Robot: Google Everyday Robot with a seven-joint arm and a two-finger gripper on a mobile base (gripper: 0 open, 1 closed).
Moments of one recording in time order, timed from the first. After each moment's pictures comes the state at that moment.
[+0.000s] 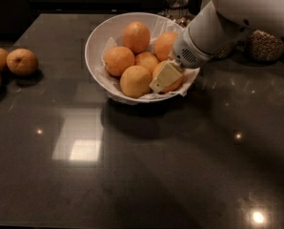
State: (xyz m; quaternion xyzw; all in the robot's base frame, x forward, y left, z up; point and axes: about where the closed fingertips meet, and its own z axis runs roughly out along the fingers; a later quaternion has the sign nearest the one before) arm 0.574 -0.082 0.898 -0.48 0.83 0.08 0.28
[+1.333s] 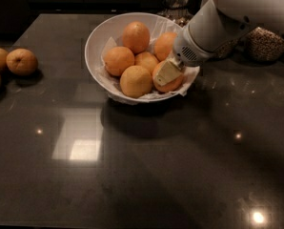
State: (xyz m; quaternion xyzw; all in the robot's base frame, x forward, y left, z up) arm 0.574 -0.081 0.904 -0.48 0.83 0.08 0.28
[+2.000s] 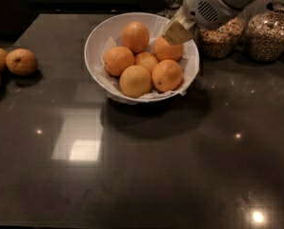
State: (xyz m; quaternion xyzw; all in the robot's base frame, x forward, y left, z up) arm 0.540 -0.072 1.016 -0.50 0.79 0.05 0.35
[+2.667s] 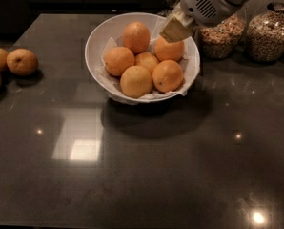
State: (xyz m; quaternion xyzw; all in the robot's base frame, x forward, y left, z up) arm 0.537 -0.071 1.024 -0.50 0.79 0.05 0.36
